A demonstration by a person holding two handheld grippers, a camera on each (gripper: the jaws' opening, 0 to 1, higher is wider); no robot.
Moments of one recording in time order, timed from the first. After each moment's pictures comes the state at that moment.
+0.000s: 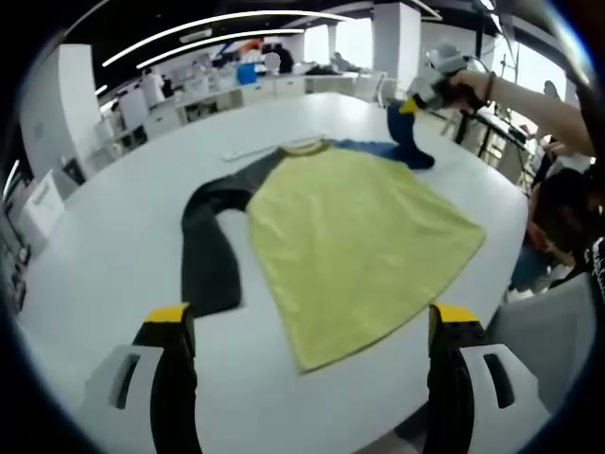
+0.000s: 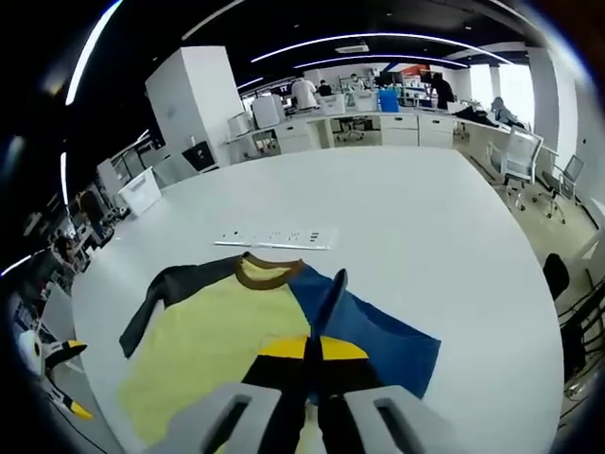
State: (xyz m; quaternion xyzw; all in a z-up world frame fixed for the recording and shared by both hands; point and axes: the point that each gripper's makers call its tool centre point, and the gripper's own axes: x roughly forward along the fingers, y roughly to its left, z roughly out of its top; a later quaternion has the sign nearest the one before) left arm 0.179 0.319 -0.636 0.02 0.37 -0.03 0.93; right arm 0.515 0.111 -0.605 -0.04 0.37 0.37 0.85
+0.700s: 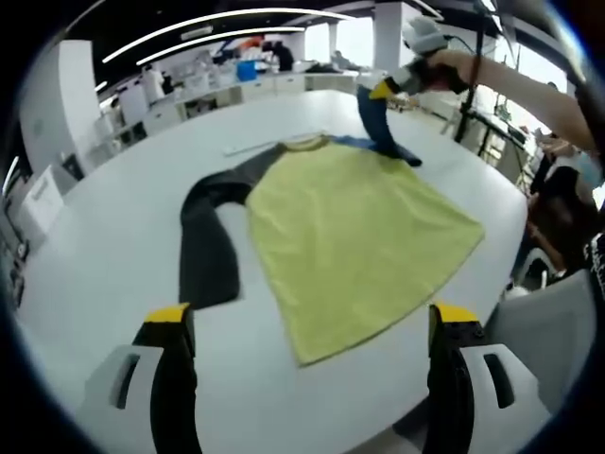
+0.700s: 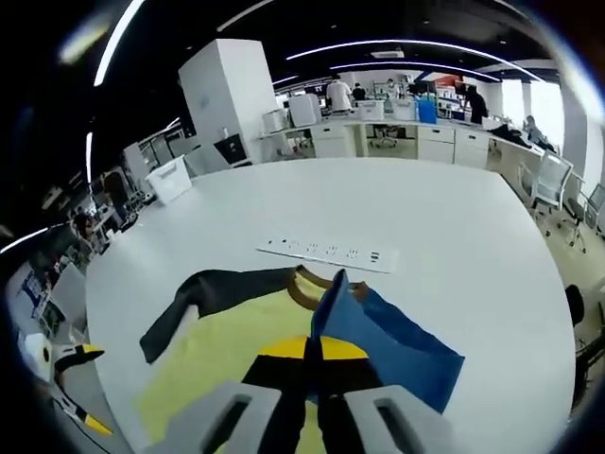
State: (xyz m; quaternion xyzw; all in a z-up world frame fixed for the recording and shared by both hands) left arm 0.171 0.320 -0.642 0.01 0.38 -0.03 0.93; right arm 0.489 0.192 -0.584 -0.07 0.35 0.43 0.83
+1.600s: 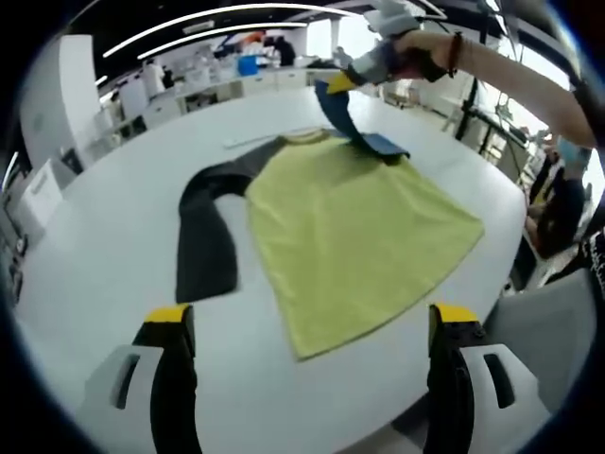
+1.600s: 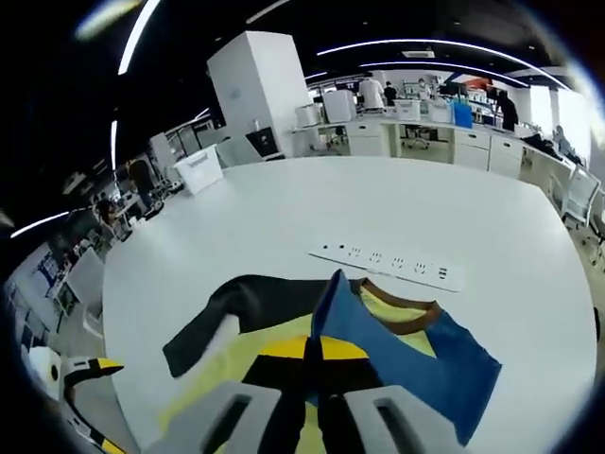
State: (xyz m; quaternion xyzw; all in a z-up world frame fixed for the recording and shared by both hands) left arm 0.167 0.321 -0.651 0.01 0.39 -0.03 0.92; right arm 0.459 0.279 -0.590 -0.07 0.35 0.49 0.80
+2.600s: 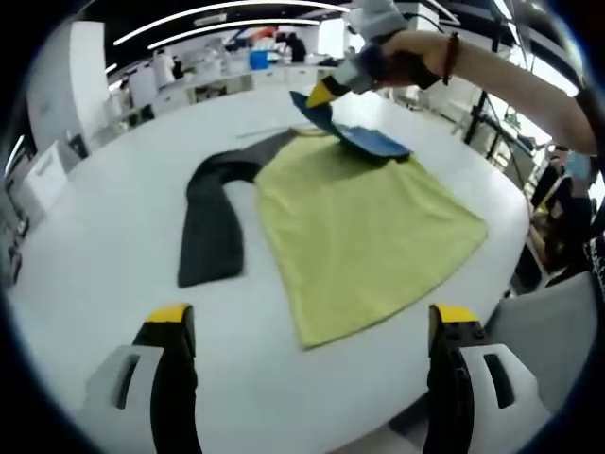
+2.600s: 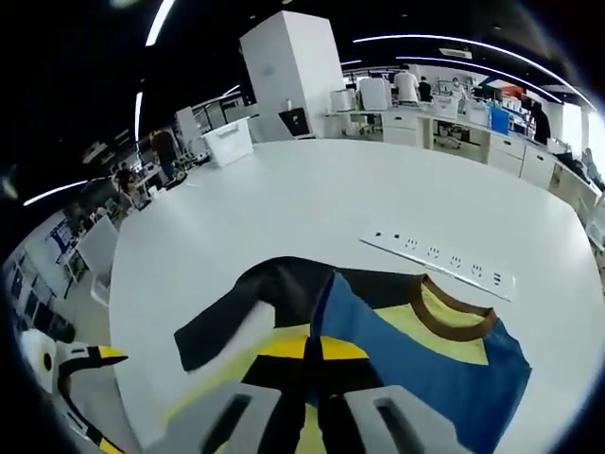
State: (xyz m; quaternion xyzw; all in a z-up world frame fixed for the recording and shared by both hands) left arm 0.158 0.333 -0.662 -0.01 0.39 -0.01 0.92; right arm 0.412 0.335 -0.622 -0.12 0.36 0.54 0.76
